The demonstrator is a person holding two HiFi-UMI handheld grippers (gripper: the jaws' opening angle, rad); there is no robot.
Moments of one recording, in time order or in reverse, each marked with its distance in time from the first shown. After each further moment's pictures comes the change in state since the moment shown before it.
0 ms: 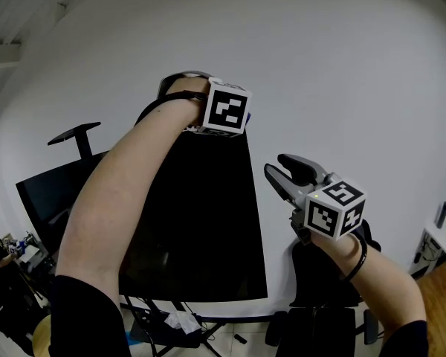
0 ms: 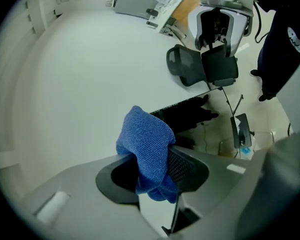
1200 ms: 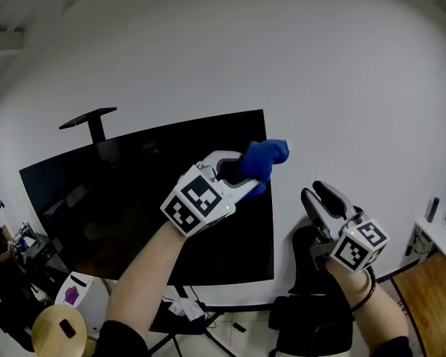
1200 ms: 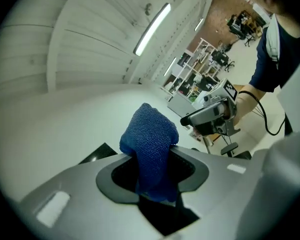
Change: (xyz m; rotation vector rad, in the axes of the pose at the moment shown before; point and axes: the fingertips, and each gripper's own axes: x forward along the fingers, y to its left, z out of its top) left arm -0.115 -0.149 0.026 -0.696 -1.111 0.217; right arm -0.073 0.078 -0.011 0.123 -0.102 -0.142
